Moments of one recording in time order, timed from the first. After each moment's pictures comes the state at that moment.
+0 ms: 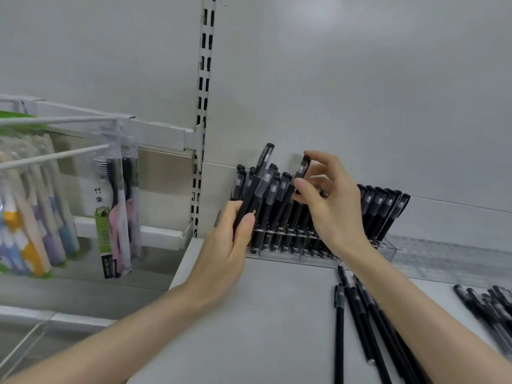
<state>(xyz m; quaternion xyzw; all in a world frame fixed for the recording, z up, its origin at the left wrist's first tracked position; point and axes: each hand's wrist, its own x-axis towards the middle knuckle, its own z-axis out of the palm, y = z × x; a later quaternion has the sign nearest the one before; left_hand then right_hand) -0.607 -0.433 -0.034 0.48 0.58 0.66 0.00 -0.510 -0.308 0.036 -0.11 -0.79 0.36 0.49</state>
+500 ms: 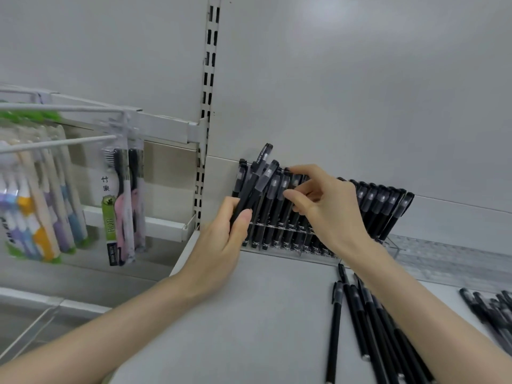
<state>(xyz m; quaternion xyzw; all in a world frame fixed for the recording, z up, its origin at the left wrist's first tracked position) -0.603 -0.441 -0.035 0.49 0.61 0.62 0.00 -0.500 -0.304 0.032 -0.13 -0.87 0.24 0.40</state>
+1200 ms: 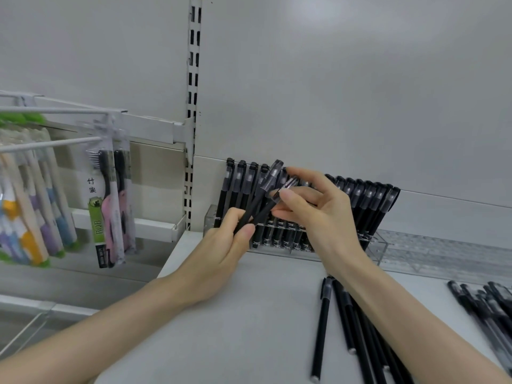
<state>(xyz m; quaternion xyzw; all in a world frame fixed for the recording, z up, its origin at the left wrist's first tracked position) -0.592 -0.444 -0.030 0.56 0.63 0.53 0.04 -0.482 -0.329 0.027 -0.09 -0.70 0.58 0.41</state>
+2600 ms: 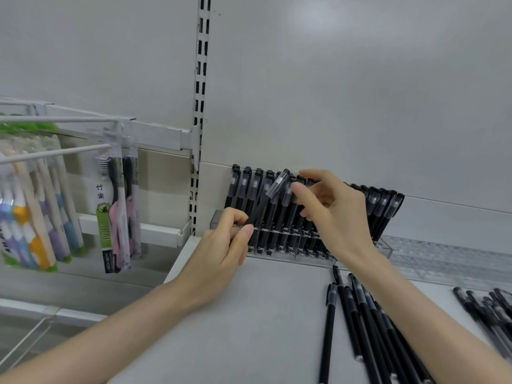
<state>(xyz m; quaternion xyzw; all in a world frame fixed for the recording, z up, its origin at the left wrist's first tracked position) -0.601 -0.442 -0.036 0.54 0.63 0.56 -0.01 -0.486 -0.301 0.029 -0.13 -0.82 0.31 0.46</state>
